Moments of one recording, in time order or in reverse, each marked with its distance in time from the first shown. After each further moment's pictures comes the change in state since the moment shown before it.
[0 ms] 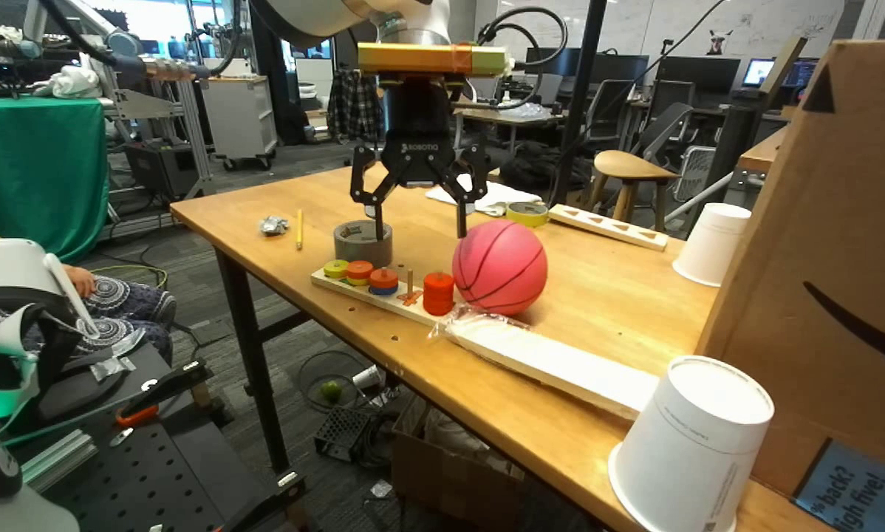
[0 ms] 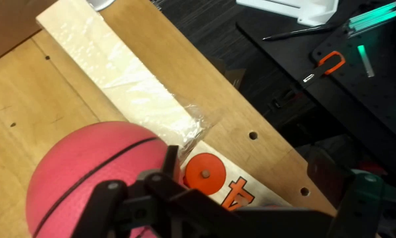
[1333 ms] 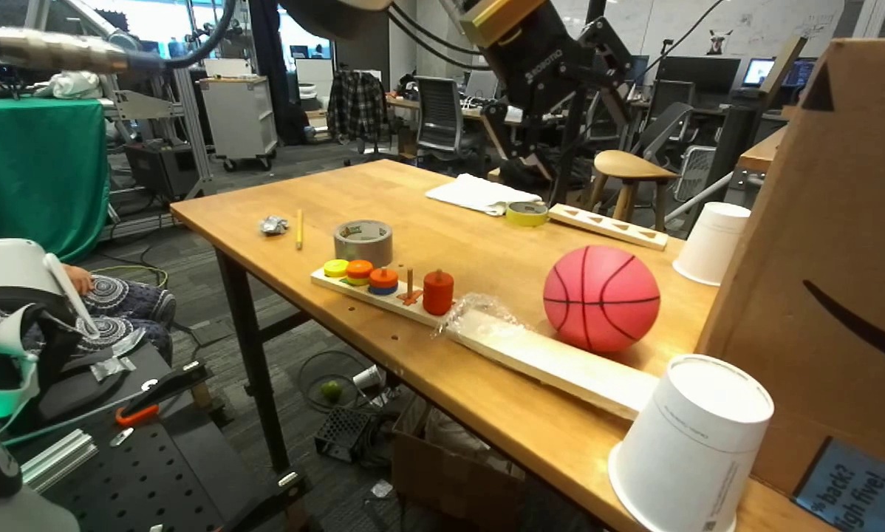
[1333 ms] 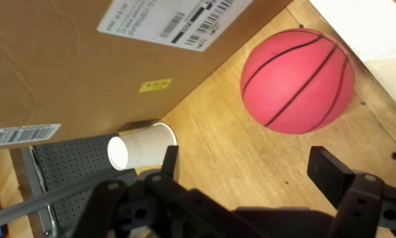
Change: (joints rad) arm -0.140 -0.150 -0.132 -0.084 -0.517 0.704 0.216
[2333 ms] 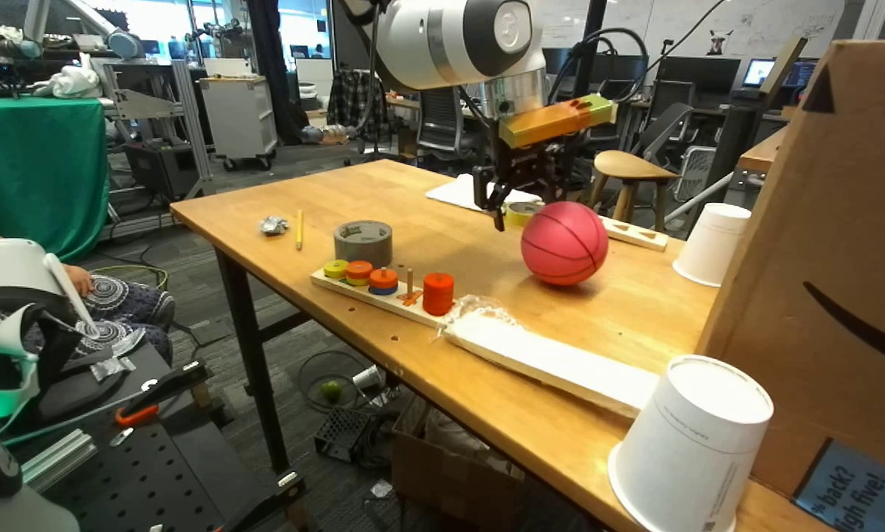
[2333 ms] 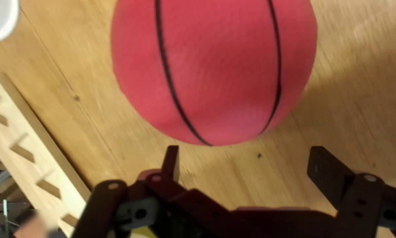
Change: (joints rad) arm 0.045 0.491 0.095 0.373 0.725 -0.063 -0.598
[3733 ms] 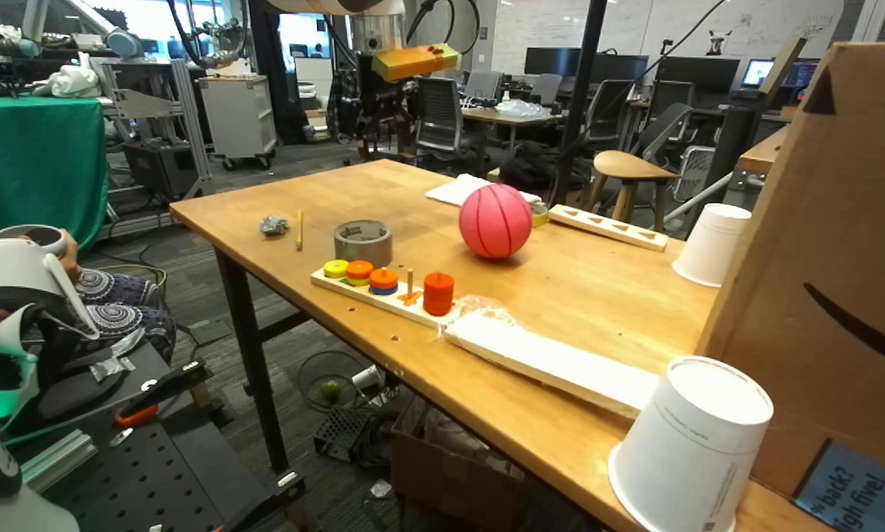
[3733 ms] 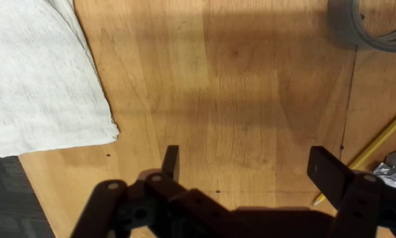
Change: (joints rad) arm 0.150 -0.144 0.253 -0.018 0.230 -0.148 -0.200
